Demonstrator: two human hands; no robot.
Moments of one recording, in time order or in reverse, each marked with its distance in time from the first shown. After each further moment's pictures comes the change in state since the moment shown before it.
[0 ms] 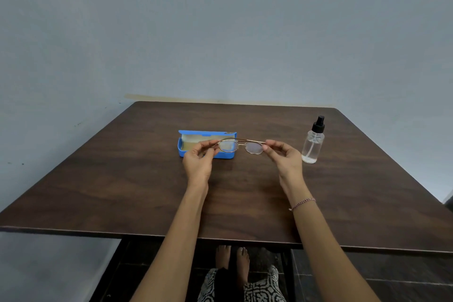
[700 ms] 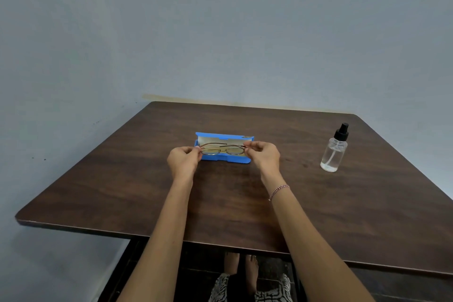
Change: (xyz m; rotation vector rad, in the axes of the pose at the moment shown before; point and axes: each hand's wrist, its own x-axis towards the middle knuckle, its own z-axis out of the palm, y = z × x) left_hand 0.055 0.014 -0.056 0.376 0.244 -0.151; right_hand 0.008 0.010 0.086 -0.396 -0.031 0.132
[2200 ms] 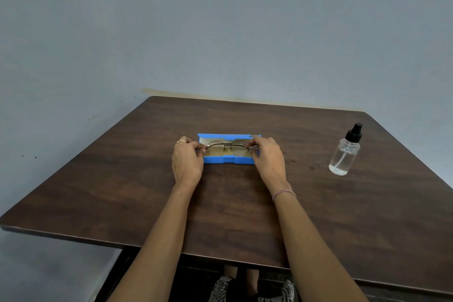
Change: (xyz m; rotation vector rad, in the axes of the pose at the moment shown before) left_hand 0.012 -0.011 0.011 0.715 0.034 0.517; right_hand 0.023 0.019 -0.003 -0.671 -0.021 -0.462
